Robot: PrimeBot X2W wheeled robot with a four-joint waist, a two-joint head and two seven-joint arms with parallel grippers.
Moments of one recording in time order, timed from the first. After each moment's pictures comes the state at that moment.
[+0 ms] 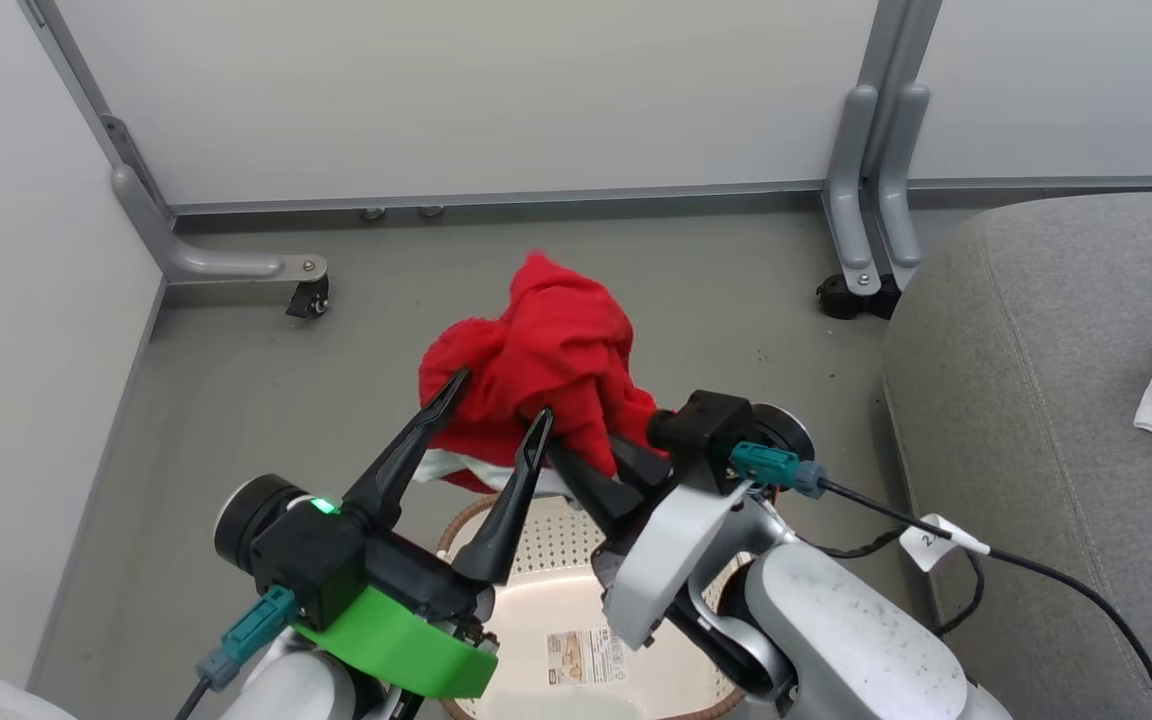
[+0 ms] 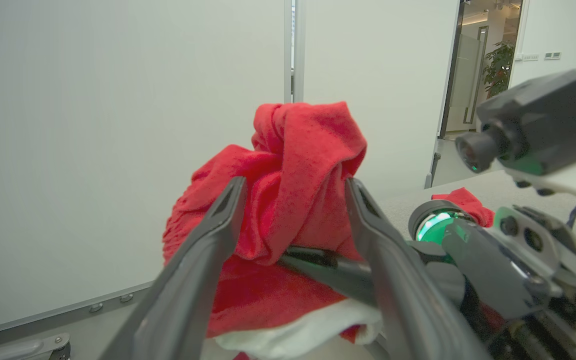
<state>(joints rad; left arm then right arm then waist) -0.22 0.32 -0.60 -0.11 -0.48 -0.02 -0.22 -0.43 -0.05 0.69 0.22 0.40 0.13 -0.02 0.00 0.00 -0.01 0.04</state>
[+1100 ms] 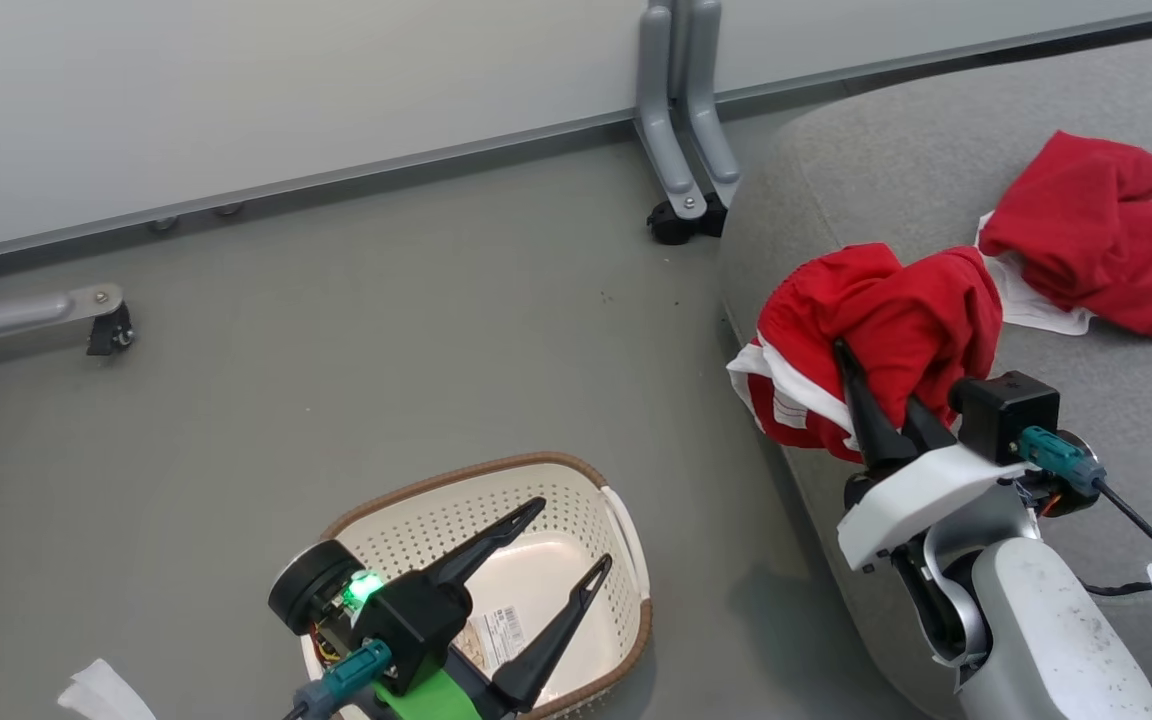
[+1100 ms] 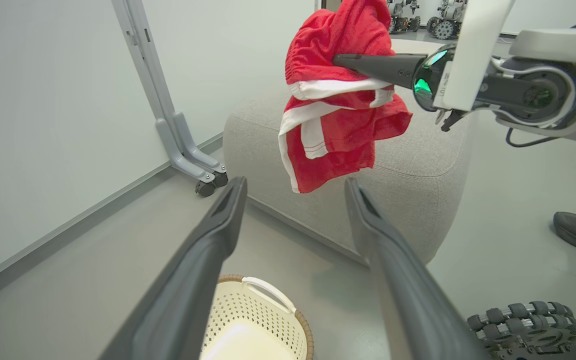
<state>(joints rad) -0.20 0.43 -0.77 -0.10 -0.44 -0.09 -0.07 -0.25 -0.10 0.17 0.22 0.24 0.13 -0.06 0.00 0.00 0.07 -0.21</state>
